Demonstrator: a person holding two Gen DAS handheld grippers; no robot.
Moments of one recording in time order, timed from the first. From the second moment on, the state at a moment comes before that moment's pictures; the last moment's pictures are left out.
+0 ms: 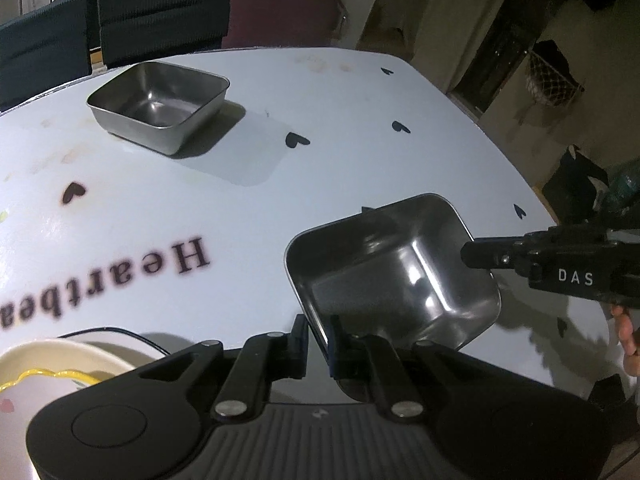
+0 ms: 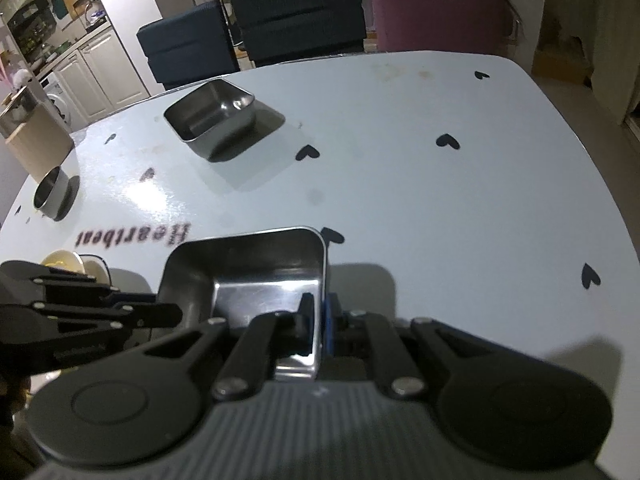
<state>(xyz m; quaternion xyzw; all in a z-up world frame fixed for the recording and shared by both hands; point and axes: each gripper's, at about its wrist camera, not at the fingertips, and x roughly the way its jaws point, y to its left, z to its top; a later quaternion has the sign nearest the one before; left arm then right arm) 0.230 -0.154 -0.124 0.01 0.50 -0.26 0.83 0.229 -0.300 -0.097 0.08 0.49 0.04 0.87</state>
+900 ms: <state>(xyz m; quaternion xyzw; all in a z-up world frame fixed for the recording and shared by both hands) 0.234 -0.151 -0.129 0.01 0.50 -0.26 0.83 0.233 -0.300 -0.111 0.06 0.50 0.03 0.86</state>
